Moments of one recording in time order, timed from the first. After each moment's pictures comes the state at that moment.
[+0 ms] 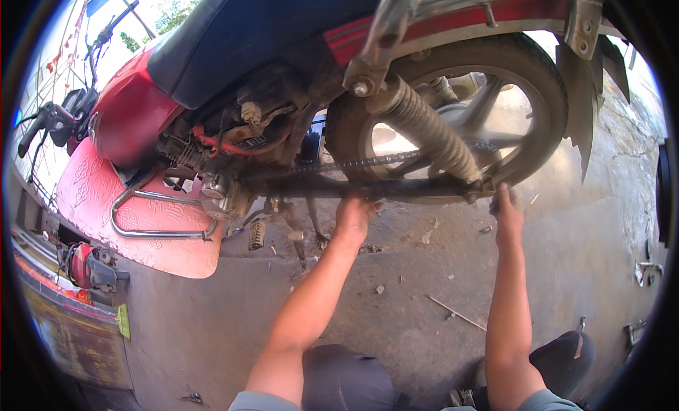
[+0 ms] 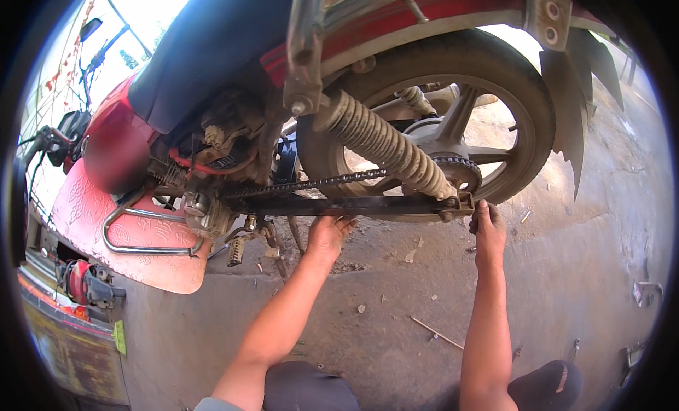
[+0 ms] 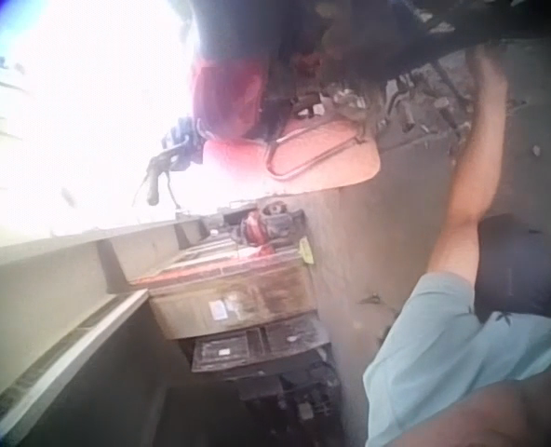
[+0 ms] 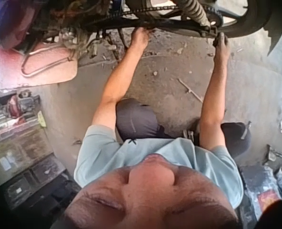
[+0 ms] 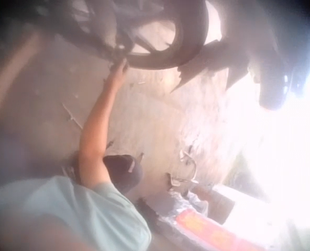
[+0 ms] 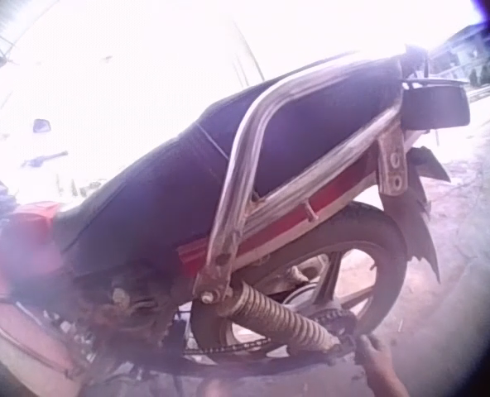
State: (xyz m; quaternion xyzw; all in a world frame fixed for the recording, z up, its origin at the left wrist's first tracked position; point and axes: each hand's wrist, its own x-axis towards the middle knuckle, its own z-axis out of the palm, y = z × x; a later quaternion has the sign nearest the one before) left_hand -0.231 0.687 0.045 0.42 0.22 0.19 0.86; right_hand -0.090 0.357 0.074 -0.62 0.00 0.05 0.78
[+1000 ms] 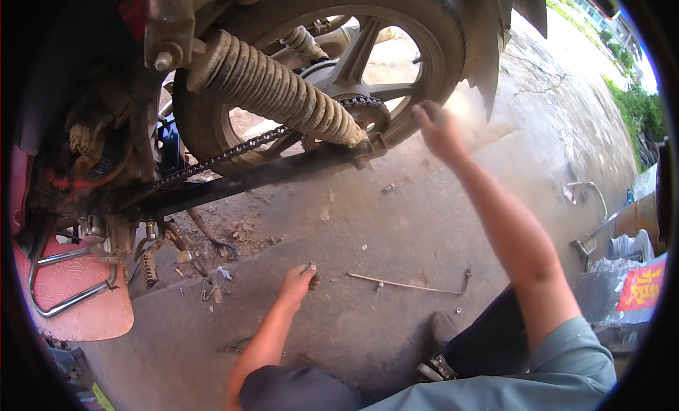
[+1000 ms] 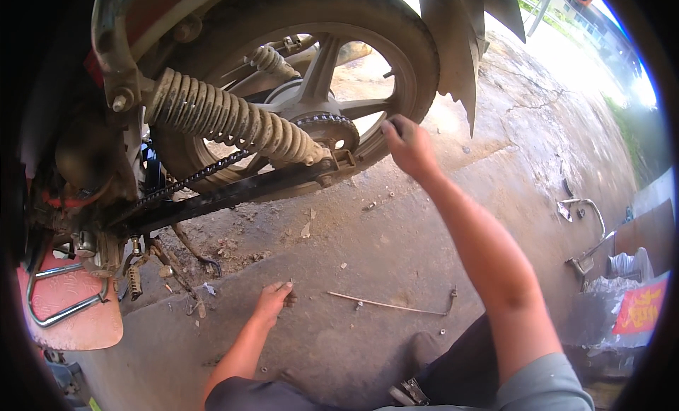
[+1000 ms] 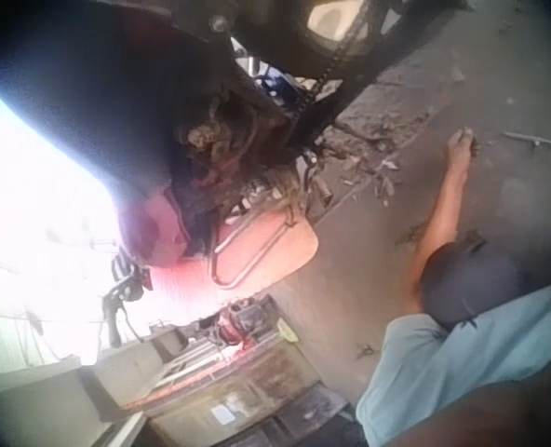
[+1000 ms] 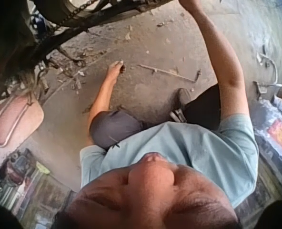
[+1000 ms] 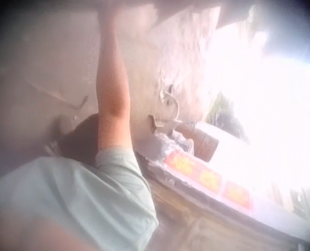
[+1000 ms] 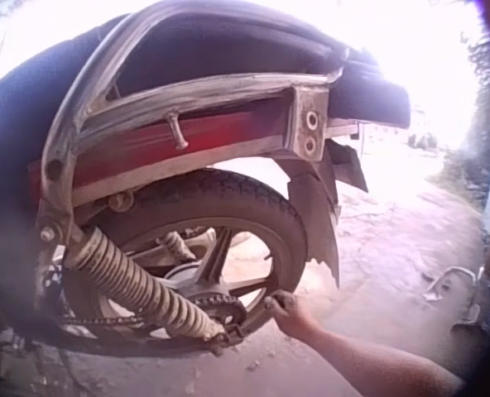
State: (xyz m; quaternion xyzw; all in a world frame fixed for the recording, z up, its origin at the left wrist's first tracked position) left_hand -0.360 0.583 -0.068 0.59 0.33 -0.17 0.72; right_hand -0.011 0.307 0.129 -0.89 -0.18 -0.14 0.40
